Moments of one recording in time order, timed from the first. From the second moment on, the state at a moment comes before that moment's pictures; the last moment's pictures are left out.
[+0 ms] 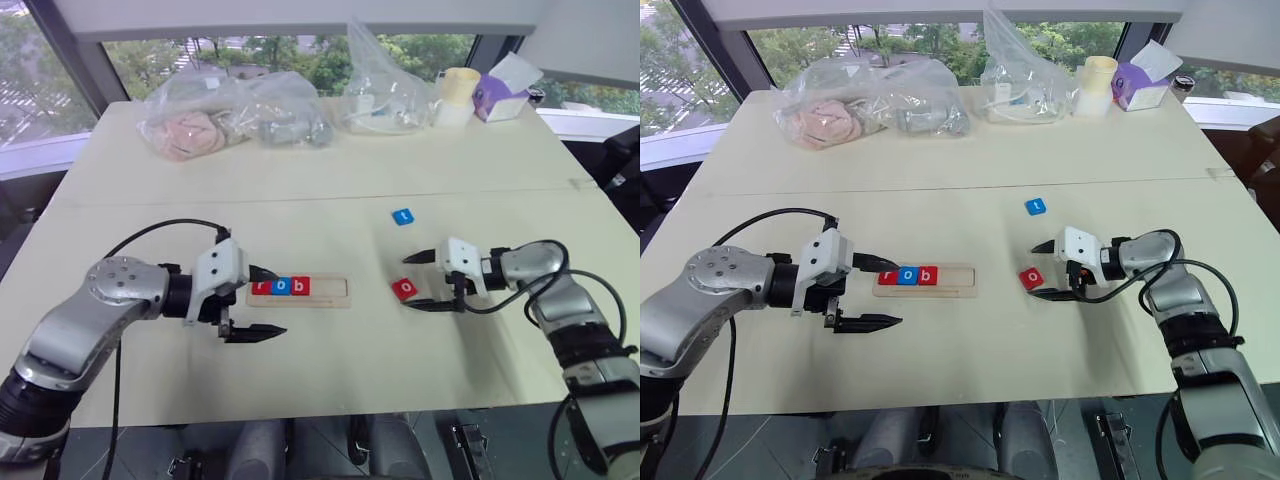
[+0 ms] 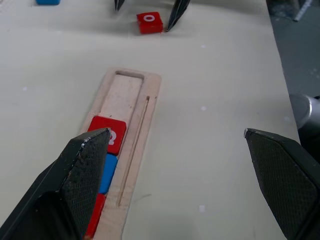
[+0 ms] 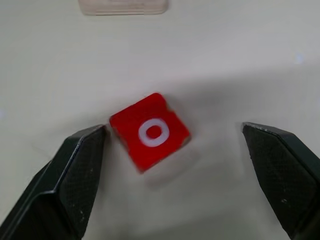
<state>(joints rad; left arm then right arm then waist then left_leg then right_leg) -0.28 0.89 -0.06 -0.48 -0.50 0.63 -1.09 -0.58 -0.74 0.18 0.53 0.09 -0.20 1.36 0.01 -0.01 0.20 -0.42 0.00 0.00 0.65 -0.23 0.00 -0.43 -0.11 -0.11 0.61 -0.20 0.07</state>
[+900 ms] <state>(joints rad) -0.24 0.96 0.01 -0.37 -0.48 0.59 -1.09 -0.64 -0.48 0.32 0.04 0.14 0.52 1.08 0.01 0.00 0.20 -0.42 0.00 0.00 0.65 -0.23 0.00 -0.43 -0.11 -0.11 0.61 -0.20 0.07</state>
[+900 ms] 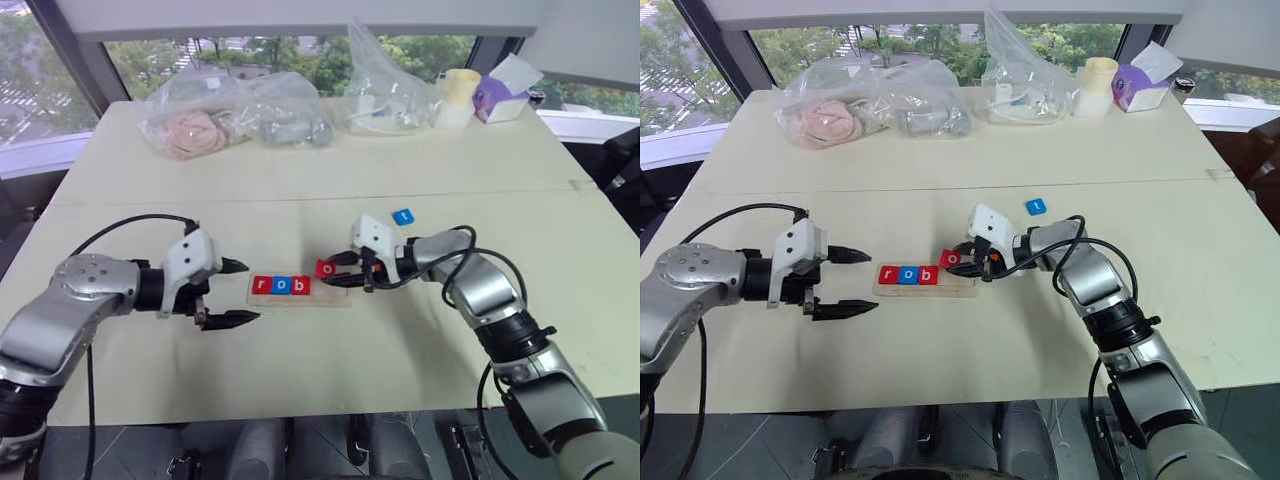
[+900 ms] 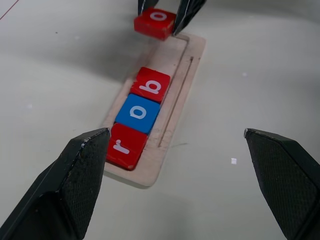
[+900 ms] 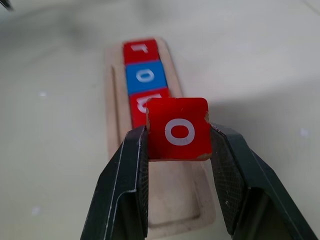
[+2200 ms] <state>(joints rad) -0.23 0.92 0.00 -0.40 -0.47 0.60 -1.04 -0.61 -0.41 0.39 0.04 0.06 0.43 0.98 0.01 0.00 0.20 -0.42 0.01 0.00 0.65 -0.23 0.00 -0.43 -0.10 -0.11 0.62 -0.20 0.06</state>
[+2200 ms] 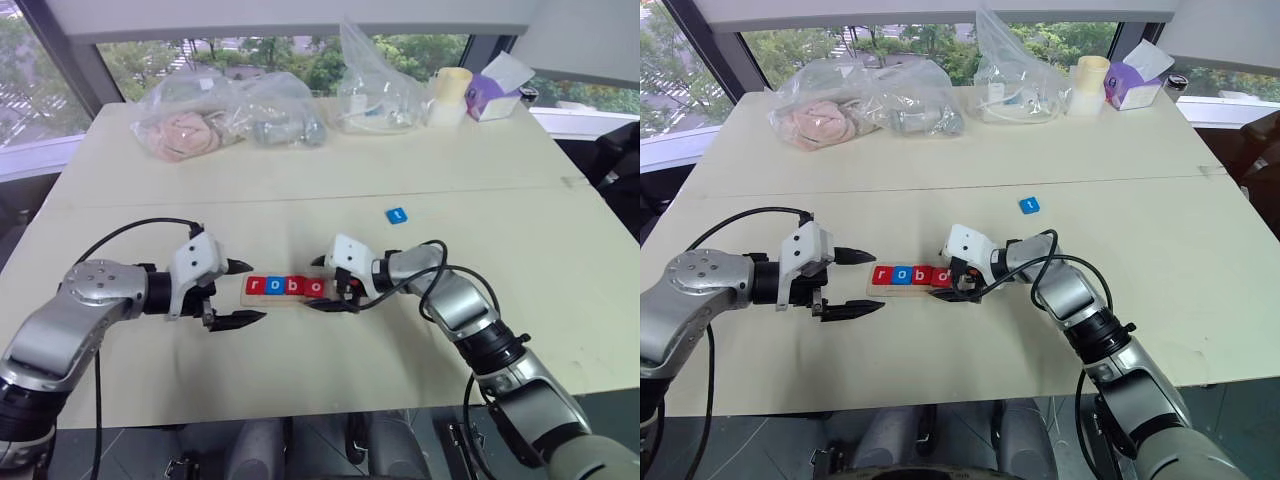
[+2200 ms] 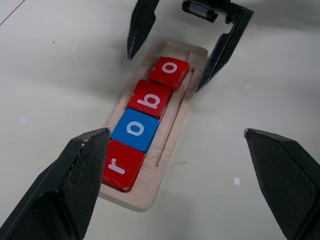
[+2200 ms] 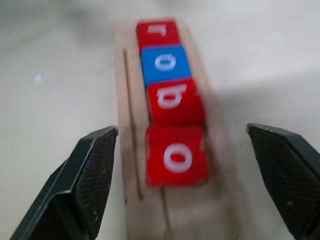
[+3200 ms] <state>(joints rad) -0.24 0.89 -0.02 -0.40 -0.46 0.60 -1.02 -0.58 -0.45 0.32 -0.02 0.08 0.21 1.00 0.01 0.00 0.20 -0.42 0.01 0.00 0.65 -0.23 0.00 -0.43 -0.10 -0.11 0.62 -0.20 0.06</state>
